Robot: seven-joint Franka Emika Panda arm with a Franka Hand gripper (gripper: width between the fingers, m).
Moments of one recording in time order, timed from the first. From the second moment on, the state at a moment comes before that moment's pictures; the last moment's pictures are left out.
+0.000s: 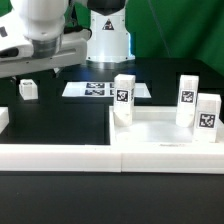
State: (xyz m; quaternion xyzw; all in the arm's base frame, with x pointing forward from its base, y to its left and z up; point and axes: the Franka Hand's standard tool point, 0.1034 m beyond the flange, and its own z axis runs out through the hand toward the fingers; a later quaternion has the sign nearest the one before) arm 0.421 -0.179 0.045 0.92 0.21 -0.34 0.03
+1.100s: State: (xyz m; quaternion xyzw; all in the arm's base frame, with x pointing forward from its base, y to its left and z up) arm 0.377 -0.192 0.017 0.89 0.15 -0.43 0.08
